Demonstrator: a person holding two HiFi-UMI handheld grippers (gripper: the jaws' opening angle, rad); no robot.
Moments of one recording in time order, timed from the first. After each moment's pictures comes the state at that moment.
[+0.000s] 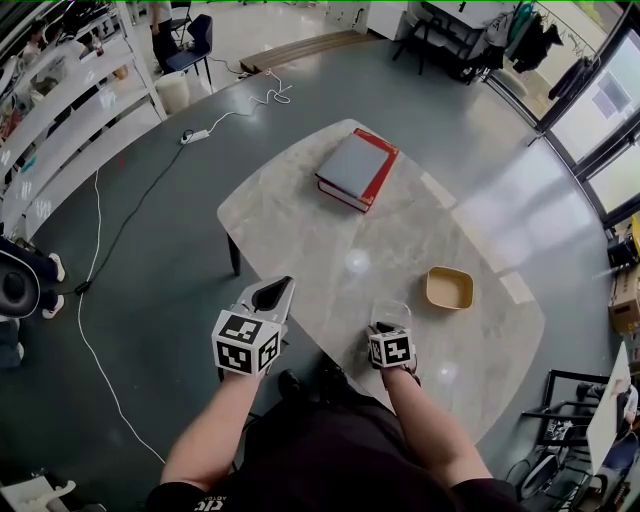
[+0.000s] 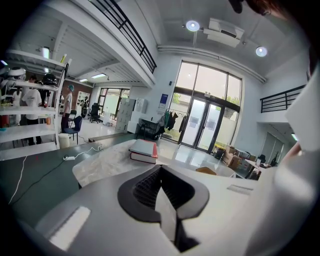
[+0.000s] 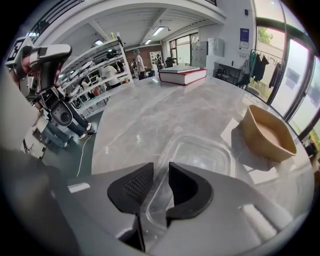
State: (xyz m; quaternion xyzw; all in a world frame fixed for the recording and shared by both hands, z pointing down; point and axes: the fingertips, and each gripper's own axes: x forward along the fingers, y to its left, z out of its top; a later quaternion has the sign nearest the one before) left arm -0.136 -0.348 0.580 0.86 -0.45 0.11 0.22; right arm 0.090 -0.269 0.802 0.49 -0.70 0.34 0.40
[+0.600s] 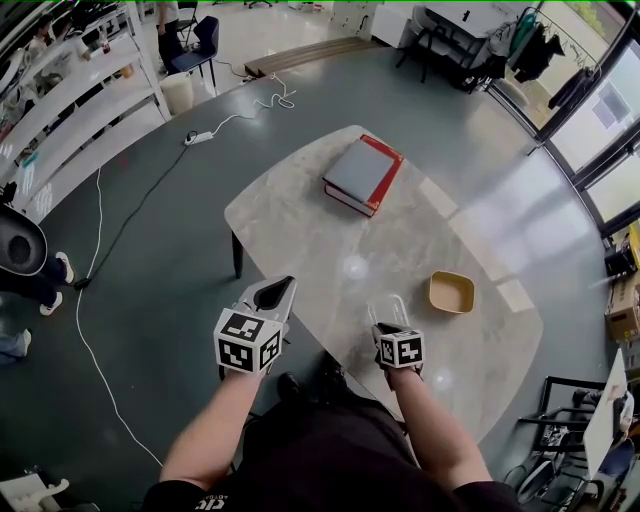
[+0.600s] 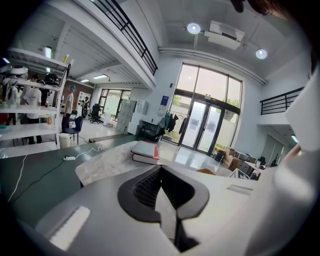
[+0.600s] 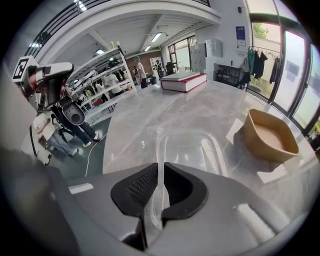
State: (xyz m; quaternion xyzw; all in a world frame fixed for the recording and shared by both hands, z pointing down) left arm -0.151 -0.345 0.578 0.86 -0.45 0.10 0.22; right arm 0.080 -0.273 0.790 0.47 -0.72 0.37 0.35
